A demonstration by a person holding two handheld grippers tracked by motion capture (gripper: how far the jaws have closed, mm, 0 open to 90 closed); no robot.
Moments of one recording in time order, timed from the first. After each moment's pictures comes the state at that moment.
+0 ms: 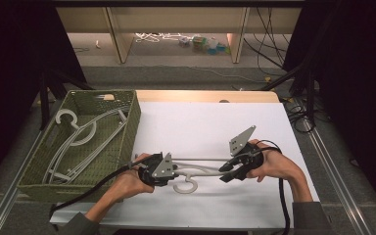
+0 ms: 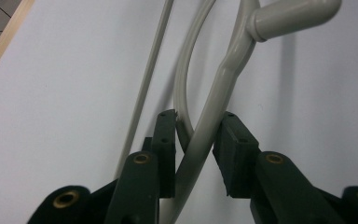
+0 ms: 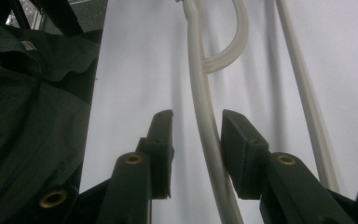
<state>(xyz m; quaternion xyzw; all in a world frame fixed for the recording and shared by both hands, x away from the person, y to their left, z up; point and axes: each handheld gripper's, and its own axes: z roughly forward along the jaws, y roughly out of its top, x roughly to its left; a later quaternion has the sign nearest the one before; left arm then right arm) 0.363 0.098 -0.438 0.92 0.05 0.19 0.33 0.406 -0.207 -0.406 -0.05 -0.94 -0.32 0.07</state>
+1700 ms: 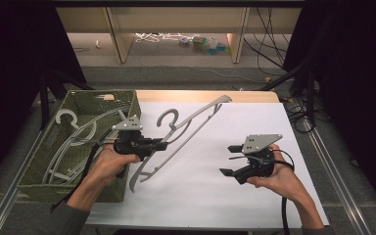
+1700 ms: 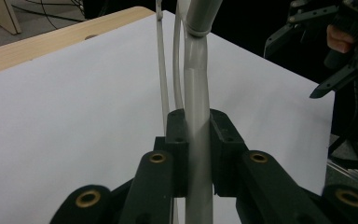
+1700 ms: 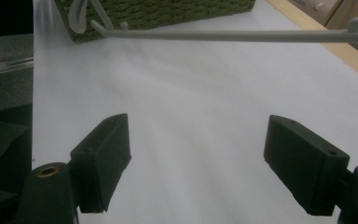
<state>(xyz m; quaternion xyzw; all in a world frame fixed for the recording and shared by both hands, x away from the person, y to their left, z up) 0.393 0.153 -0.371 0.80 0.29 0.05 0.52 0.365 -0.219 -0.381 -0.17 -0.88 -0.43 -0.12</state>
